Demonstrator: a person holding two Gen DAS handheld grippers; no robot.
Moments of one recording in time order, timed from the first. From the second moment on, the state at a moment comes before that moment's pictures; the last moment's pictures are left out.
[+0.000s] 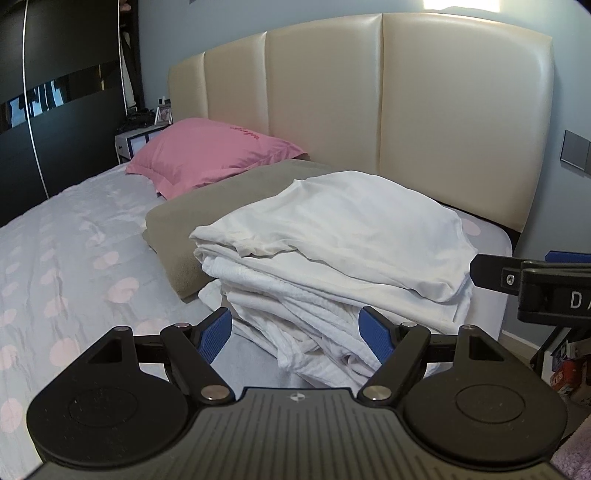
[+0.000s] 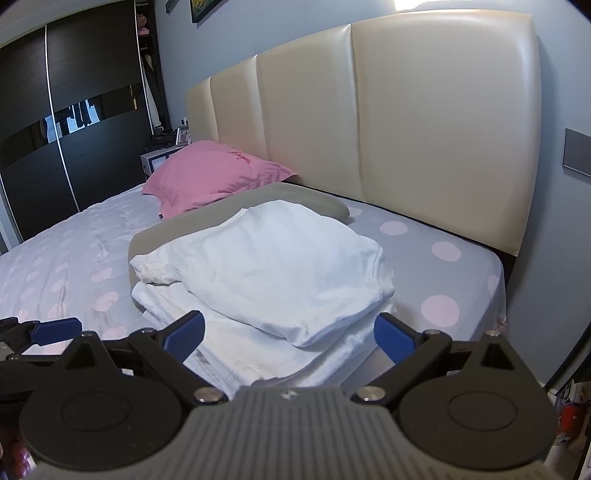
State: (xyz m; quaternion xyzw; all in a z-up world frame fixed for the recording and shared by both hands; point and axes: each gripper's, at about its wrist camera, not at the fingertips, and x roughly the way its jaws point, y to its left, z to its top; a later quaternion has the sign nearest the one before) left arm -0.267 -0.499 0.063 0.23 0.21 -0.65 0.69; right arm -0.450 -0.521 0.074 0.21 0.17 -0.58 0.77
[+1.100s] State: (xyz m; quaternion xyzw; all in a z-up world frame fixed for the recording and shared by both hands) left arm -0.272 -0.500 0.057 0.25 0.22 -0.64 0.69; right arm -0.449 -0.526 0.066 0.23 0.20 -0.58 0.76
